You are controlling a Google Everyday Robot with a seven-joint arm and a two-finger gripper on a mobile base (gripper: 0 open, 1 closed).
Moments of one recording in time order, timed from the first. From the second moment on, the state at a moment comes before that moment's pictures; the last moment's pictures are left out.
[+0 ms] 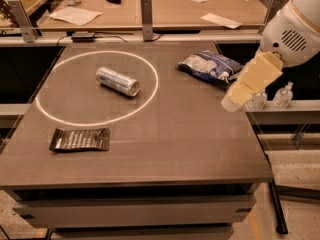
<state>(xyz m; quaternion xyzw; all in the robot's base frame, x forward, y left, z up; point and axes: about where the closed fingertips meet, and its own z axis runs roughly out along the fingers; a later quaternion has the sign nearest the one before) 0.478 -0.175 0.973 -0.45 0.87 0.09 0.19</state>
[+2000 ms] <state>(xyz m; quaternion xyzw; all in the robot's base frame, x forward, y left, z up) 0.543 -0.086 0.927 -0.37 0.92 0.03 0.15</state>
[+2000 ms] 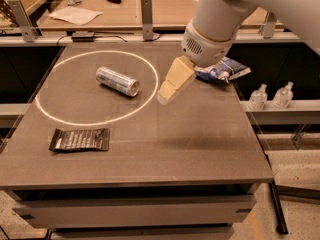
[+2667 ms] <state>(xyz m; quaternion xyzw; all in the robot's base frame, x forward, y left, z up) 0.579 -0.035 0.924 -0.42 0.90 0.00 0.13</state>
